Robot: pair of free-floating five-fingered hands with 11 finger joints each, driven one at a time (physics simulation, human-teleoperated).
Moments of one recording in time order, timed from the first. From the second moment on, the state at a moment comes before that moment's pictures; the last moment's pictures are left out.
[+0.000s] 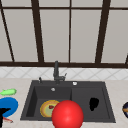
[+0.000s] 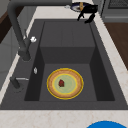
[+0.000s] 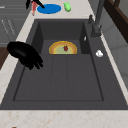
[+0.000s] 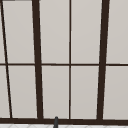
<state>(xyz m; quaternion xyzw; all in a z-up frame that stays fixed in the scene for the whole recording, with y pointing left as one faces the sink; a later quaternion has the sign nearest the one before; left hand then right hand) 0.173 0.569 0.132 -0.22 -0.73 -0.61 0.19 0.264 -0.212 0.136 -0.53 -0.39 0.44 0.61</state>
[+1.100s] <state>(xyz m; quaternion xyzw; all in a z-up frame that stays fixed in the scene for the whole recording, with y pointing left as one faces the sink) 0.189 0.569 0.118 -0.14 -0.76 -0.63 0.09 0.264 -0.212 0.136 -0.53 -0.39 0.44 0.61</state>
